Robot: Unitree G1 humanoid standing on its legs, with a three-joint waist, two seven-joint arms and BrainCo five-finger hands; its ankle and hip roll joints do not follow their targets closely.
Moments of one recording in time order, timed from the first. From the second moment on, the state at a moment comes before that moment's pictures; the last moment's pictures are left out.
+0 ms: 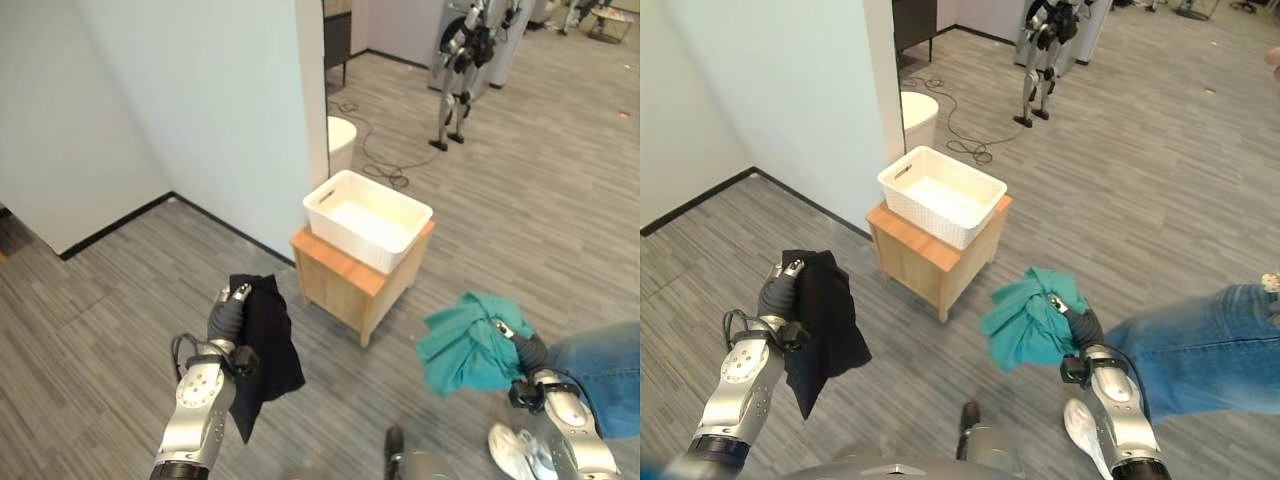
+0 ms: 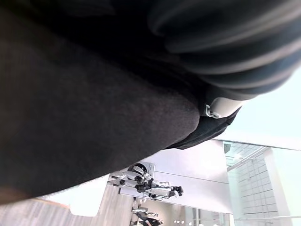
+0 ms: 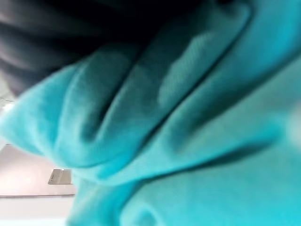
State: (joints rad) left arm 0.04 0.37 0.00 0.11 -0.44 -0.14 0.01; right arm 0.15 -0.41 -0.02 0.21 0.40 -0.12 0.02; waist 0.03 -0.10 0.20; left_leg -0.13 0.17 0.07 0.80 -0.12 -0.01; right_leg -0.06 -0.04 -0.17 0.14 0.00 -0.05
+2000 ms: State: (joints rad) left arm -0.13 0.43 -0.39 0.06 -0.55 -0.10 -0.10; right arm -0.85 -0.82 0.46 0.91 0.23 -0.10 -0.04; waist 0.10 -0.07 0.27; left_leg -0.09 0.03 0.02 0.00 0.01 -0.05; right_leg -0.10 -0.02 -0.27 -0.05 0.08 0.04
